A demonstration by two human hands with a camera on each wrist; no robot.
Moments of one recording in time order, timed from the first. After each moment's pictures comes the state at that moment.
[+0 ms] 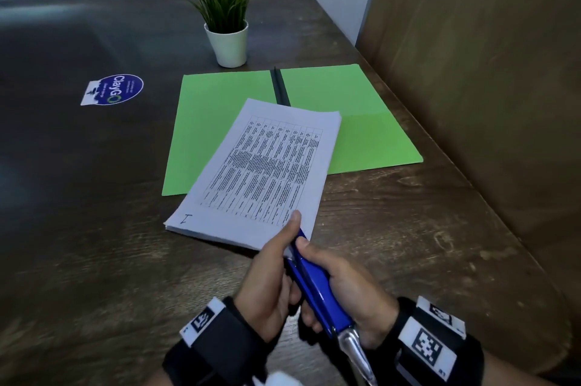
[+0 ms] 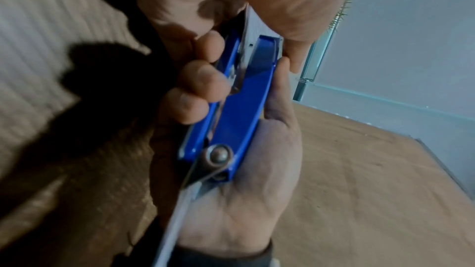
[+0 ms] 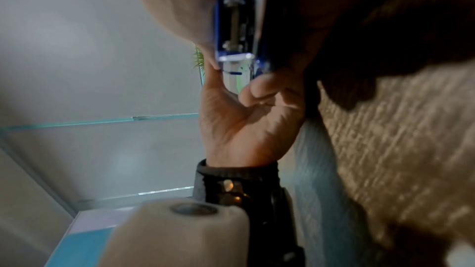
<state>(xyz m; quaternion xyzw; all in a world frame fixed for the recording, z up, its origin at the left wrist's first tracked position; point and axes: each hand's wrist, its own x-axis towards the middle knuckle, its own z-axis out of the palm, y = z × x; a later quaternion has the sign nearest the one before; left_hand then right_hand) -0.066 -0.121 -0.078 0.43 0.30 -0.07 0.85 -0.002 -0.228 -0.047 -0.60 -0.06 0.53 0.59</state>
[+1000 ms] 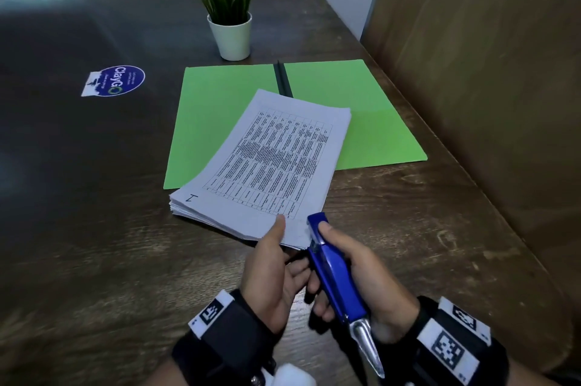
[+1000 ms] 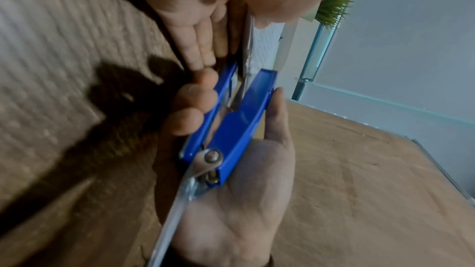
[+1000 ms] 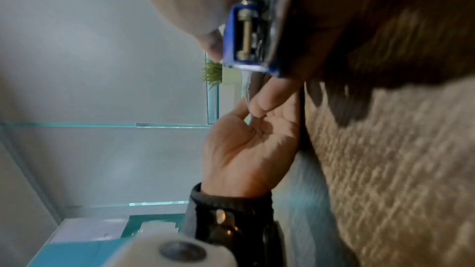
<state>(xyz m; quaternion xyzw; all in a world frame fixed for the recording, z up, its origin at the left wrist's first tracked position) -0.057 -0.128 -0.074 0.31 0.41 0.08 0.85 0.009 -0.237 -0.045 -0.62 -0.02 0.54 0.57</state>
